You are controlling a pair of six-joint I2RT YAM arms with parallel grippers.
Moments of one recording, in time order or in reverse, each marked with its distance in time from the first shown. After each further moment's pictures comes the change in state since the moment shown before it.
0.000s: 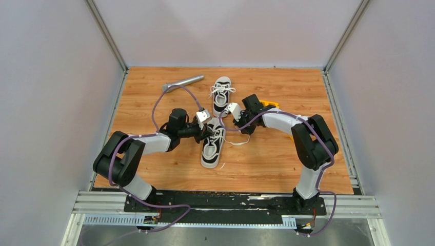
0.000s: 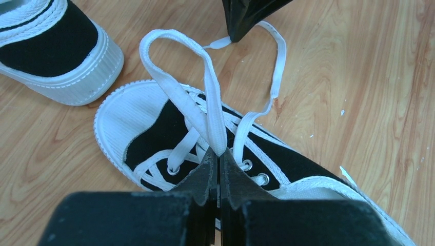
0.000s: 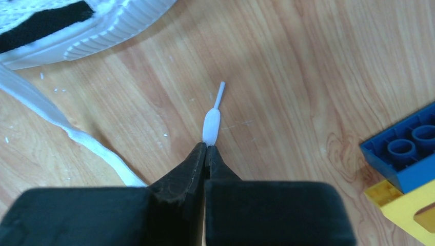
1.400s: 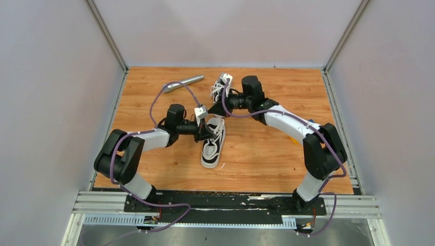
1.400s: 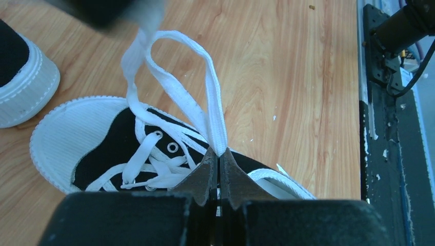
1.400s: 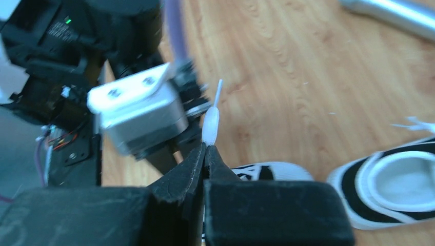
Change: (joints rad) left arm 0.040 0.023 0.062 -0.065 0.278 -0.104; right arm 0.056 -0.118 0.140 0.492 -0.512 0.573
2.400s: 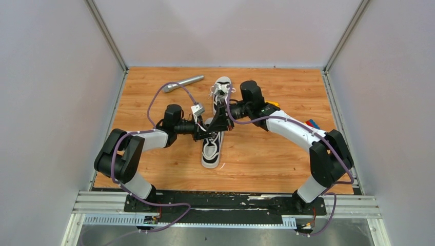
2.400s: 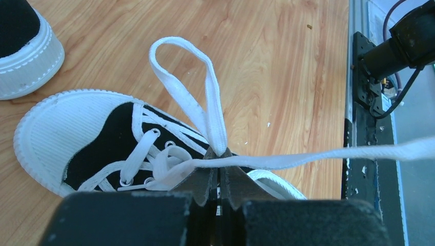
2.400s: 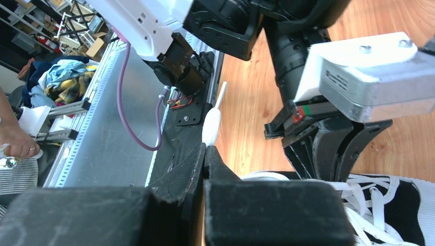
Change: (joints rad) left arm 0.035 0.008 -0.029 0.088 0.001 -0.188; right arm 0.066 -0.086 -0.098 -0.007 -0.383 0.132
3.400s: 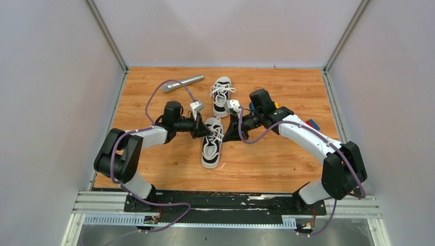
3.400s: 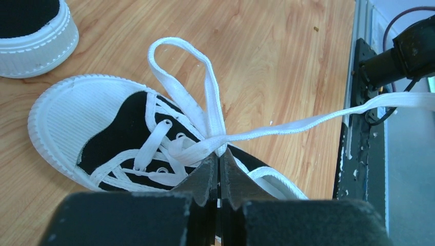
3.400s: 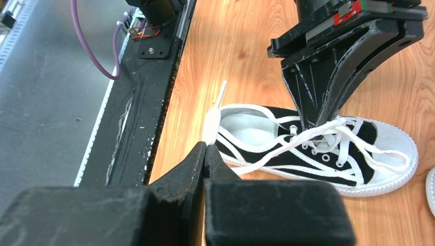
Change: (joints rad) left arm 0.026 0.000 0.068 -0.177 -0.014 0.017; right arm -0.056 -0.155 -0.074 -0.495 0.037 -0.656
